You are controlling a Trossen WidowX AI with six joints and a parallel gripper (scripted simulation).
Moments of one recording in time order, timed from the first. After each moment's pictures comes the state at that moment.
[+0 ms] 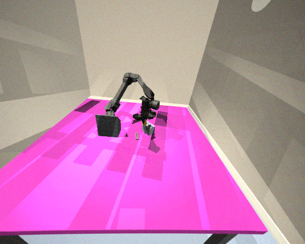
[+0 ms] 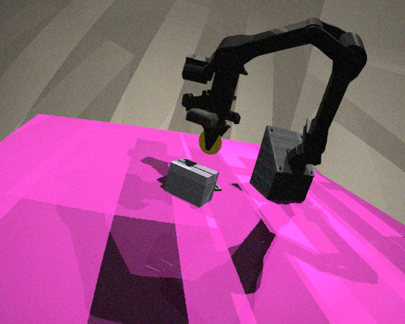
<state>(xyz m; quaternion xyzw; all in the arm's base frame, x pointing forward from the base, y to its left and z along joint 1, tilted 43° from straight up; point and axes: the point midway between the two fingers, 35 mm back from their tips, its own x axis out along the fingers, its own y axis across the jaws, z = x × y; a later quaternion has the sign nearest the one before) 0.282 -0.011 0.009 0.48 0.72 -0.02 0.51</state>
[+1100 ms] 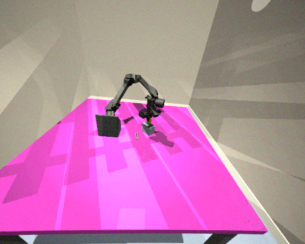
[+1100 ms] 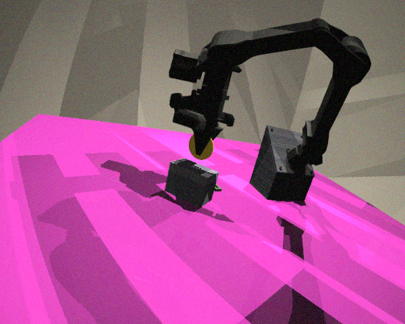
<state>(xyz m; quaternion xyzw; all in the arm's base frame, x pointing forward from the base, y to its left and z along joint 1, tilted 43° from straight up) 0.318 0.024 0.038 0.48 0.72 -0.01 0.51</state>
